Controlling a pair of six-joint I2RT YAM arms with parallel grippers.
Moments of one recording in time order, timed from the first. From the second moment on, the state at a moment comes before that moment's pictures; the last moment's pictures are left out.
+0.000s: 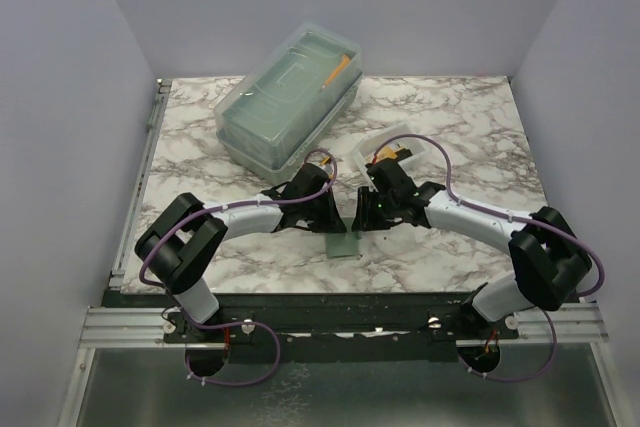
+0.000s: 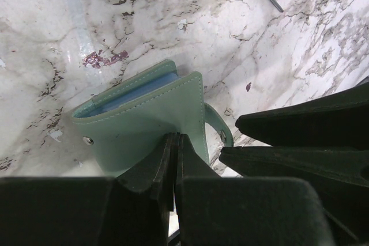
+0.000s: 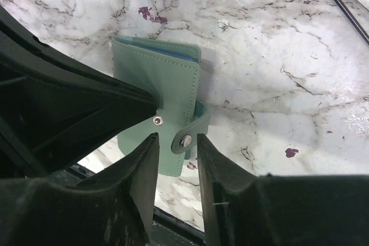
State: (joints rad) left arm -0.75 1.65 0.83 -0.02 0.27 -0.85; right arm 0.71 1.49 0.86 -0.35 -0.13 0.62
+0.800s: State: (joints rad) left arm -0.75 1.65 0.83 -0.02 0.27 -0.85; right arm 0.71 1.52 0.86 -0.35 -0.13 0.61
